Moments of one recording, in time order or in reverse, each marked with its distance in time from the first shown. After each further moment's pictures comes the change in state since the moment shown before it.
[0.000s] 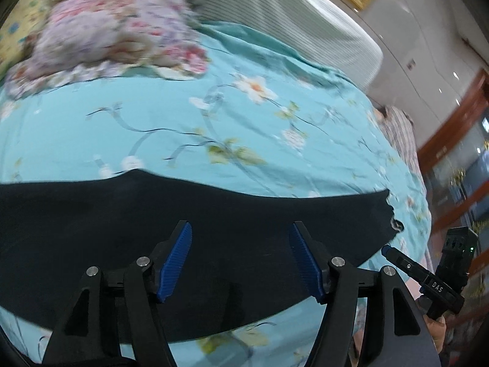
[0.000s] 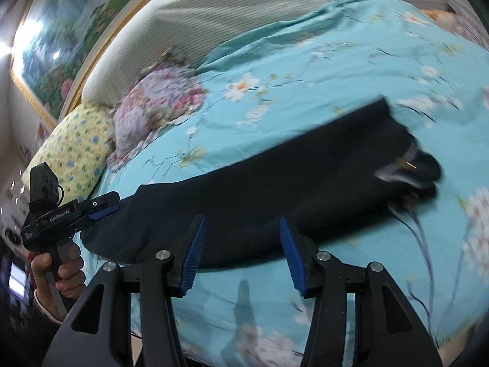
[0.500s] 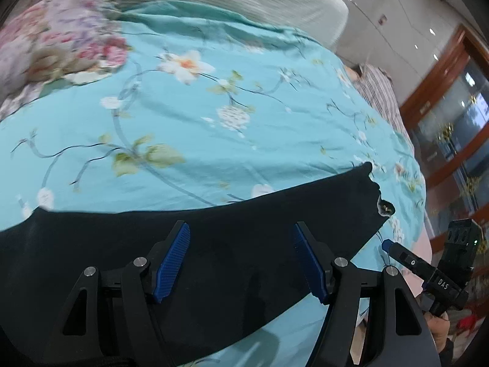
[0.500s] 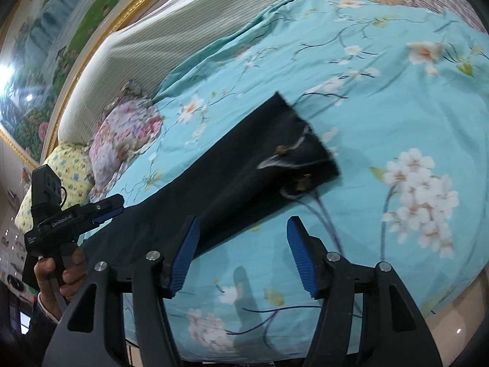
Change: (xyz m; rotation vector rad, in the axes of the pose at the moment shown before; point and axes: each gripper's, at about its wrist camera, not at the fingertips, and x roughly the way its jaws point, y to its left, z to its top) left arm 0.072 -0.082 0.017 0.168 0.128 -0.070; right arm -0.037 -0.063 -0.011 0.168 -0.068 -0.077
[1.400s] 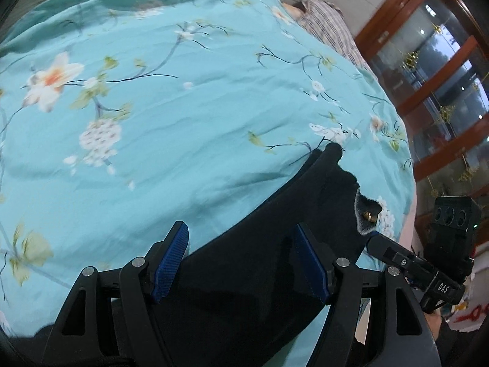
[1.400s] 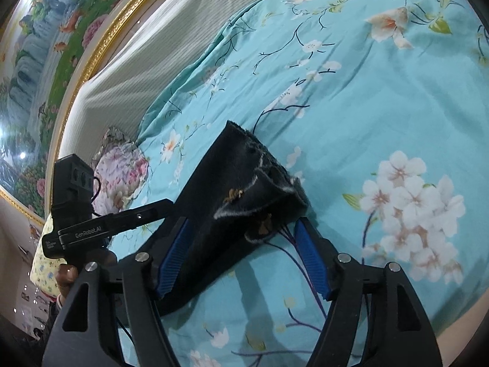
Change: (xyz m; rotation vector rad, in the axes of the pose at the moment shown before) left arm 0.112 -0.089 0.065 0.264 0.247 -0.169; right arm 0.017 -0.037 0.018 0.207 -0.090 0.028
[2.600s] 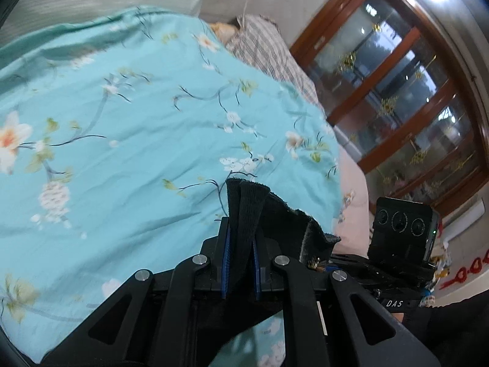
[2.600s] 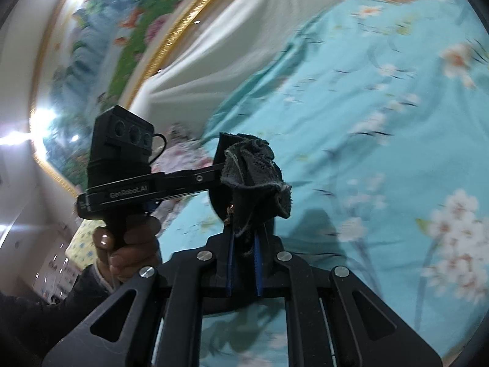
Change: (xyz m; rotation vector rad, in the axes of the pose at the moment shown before) left arm -0.061 -0.036 0.009 0.138 -0.106 -0.243; right arm -0.018 0.037 0.004 -0.132 -0.017 0.285
